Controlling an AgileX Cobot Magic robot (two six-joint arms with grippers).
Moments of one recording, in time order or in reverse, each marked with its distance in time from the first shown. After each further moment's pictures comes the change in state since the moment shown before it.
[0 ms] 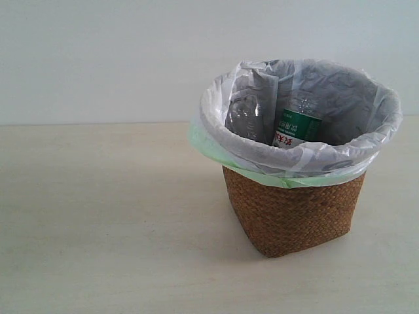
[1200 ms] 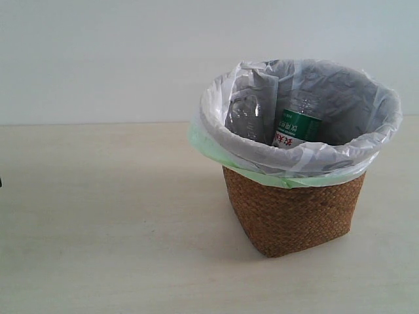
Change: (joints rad) left arm 0.000 -0.023 0.411 0.000 -0.076 -0.081; right arm 0.000 0.000 0.000 0.000 0.000 0.000
